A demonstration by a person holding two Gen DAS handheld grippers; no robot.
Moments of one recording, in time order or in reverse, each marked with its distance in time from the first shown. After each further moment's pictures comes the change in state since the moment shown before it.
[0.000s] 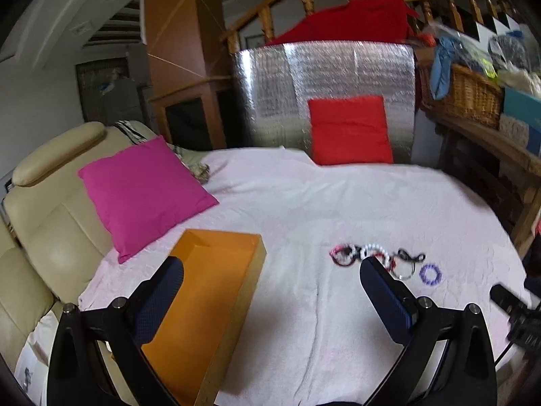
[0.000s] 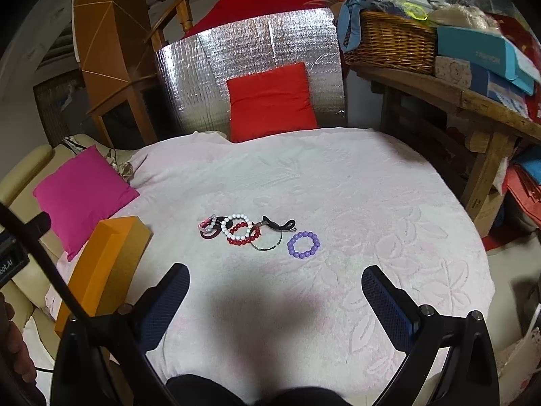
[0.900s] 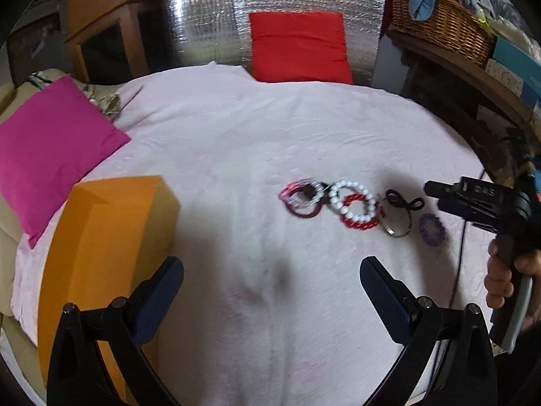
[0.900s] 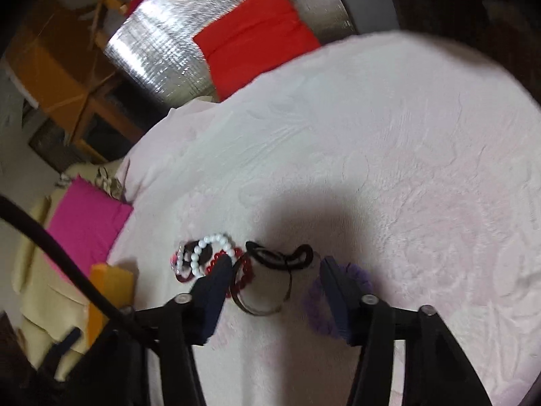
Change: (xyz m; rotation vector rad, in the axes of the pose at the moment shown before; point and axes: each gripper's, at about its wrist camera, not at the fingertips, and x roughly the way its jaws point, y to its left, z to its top) left arm 0.163 -0.047 -0.021 0.067 0.308 -0.274; right arm 0.237 -0.060 0.044 0.308 0.270 0.228
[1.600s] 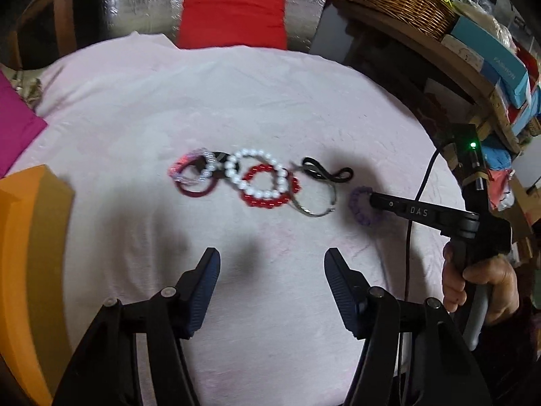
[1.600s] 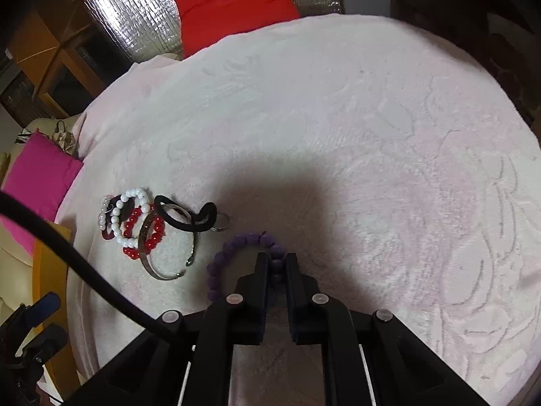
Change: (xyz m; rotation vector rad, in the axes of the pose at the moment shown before) left arm 0.046 -0.062 0.001 0.047 0.151 -0.283; right arm 0.016 -0.028 -0.014 -0.134 0.102 -0.235
